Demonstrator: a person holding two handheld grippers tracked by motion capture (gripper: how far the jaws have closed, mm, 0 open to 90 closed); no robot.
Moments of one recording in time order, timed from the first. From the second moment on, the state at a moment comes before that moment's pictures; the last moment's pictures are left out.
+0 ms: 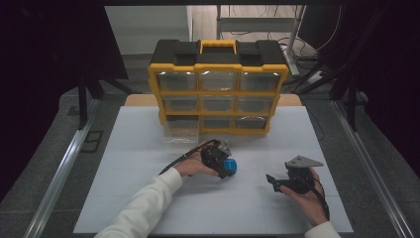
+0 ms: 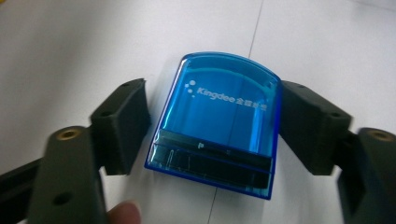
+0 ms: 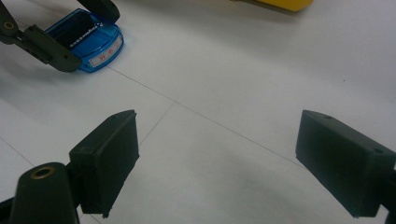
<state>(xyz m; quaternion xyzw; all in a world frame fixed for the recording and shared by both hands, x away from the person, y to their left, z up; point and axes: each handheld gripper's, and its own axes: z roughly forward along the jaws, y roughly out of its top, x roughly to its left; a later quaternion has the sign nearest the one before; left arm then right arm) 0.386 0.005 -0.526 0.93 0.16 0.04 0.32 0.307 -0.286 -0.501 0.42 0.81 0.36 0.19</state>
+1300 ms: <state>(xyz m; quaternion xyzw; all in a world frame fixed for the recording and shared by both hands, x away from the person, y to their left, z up) 0.362 0.033 -0.492 0.91 0.16 0.07 0.37 0.306 -0.287 -0.501 0.42 0.81 0.36 0.20</state>
